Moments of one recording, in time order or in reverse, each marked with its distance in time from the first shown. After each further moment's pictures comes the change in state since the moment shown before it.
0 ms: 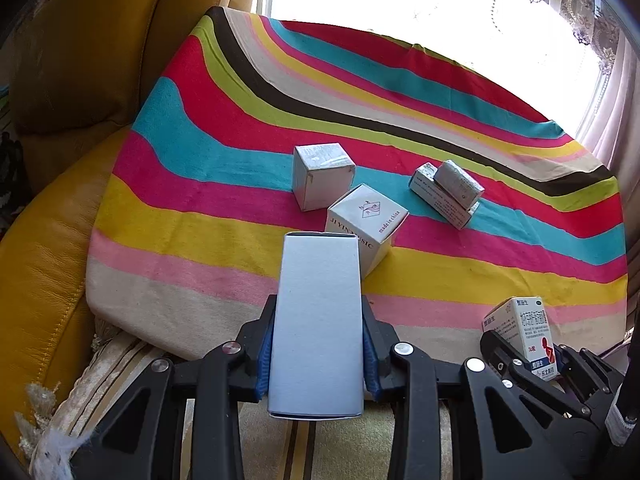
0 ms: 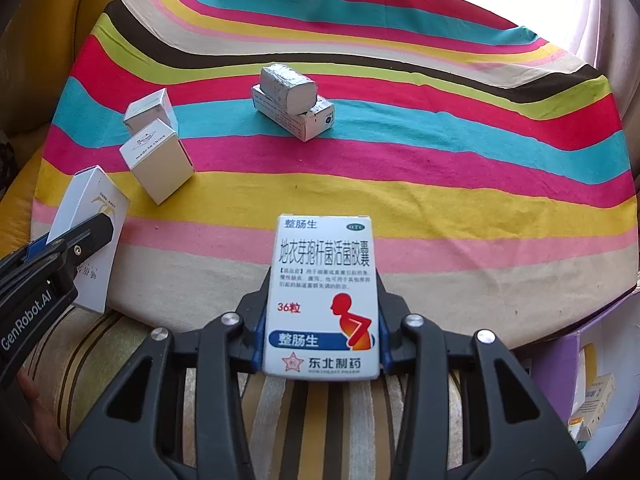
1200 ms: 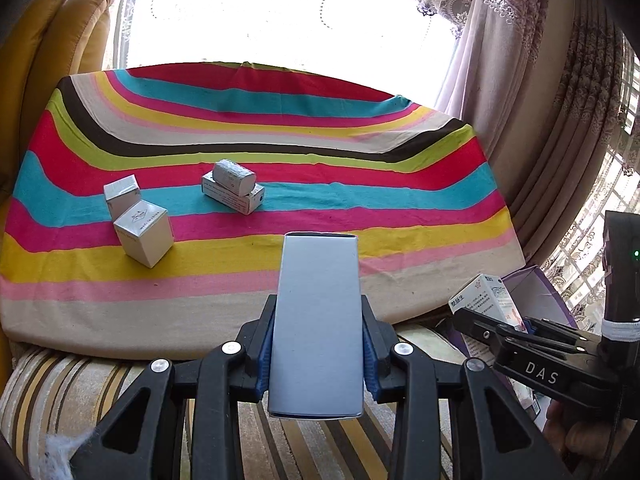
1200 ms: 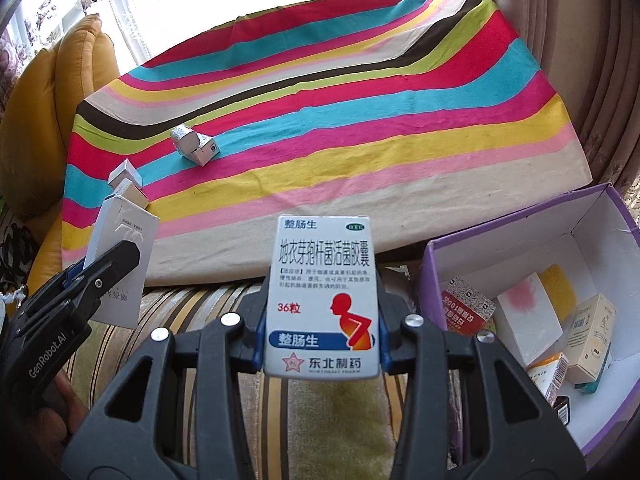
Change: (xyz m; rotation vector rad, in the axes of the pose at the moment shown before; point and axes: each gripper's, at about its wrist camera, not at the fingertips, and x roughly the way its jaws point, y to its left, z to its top) left arm -0.061 -0.110 -0.046 0.262 -0.075 -0.391; right arm -0.083 -0.137 -0.066 0.283 -0.077 0.049
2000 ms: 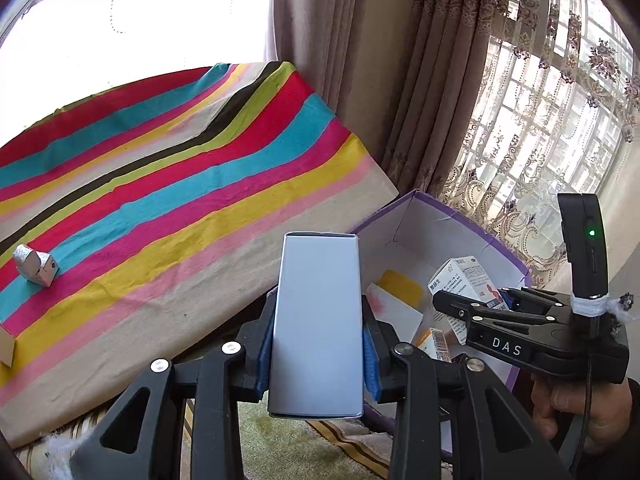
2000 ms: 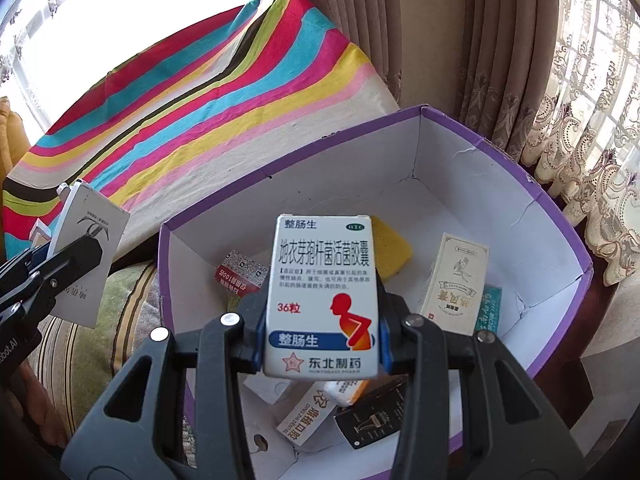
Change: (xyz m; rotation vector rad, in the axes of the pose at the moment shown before) left arm 0.039 -0.177 -0.004 0.395 0.125 -0.290; right arm -0.052 -0.172 -0.046 0.255 -0.023 -0.235
